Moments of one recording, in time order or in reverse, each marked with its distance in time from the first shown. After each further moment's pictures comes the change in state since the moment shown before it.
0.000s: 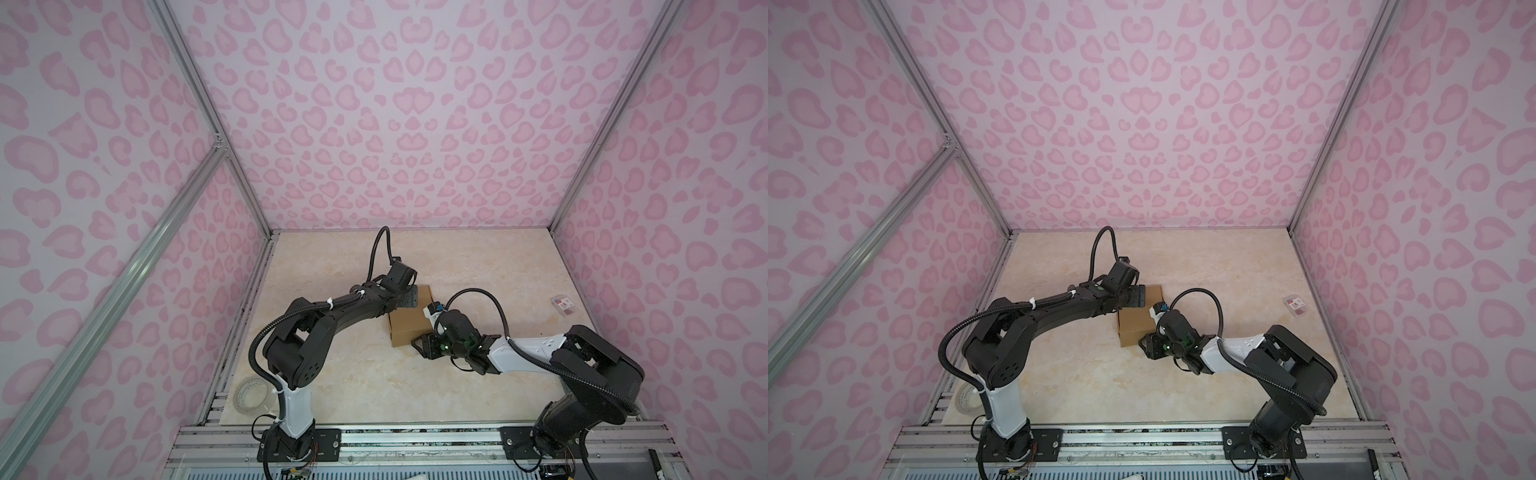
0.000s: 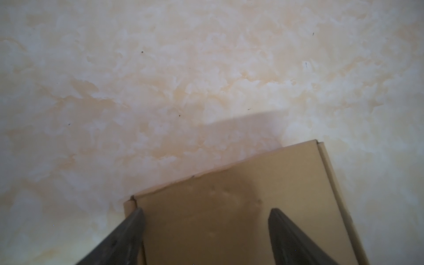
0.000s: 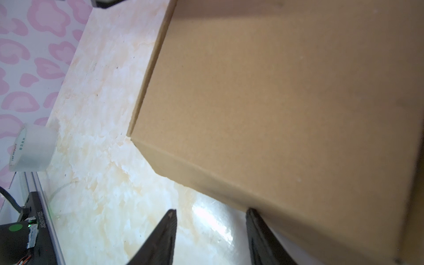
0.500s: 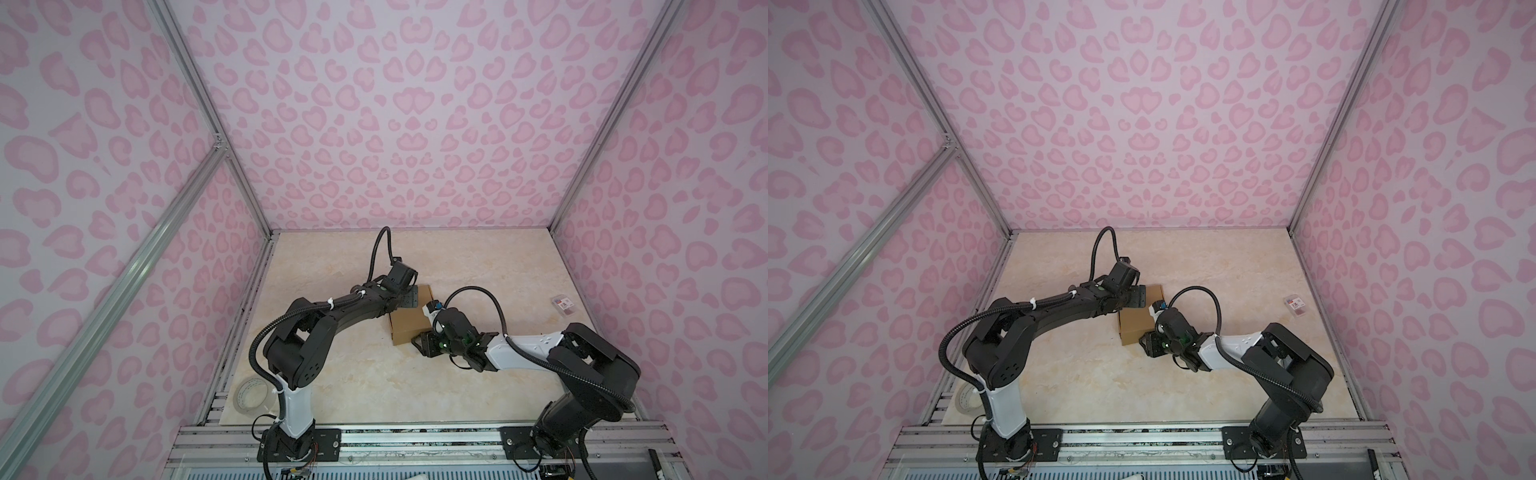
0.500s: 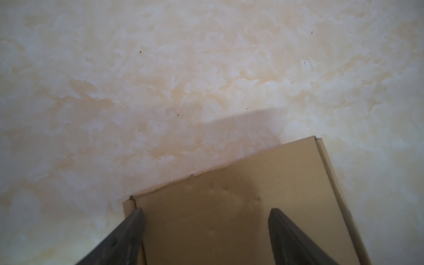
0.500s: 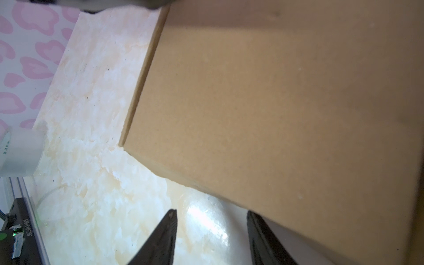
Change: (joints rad) left arm -0.006 0.002 0.000 -0.001 -0.002 0.002; right arm -0.002 0.015 0.028 -0.030 0.032 -0.024
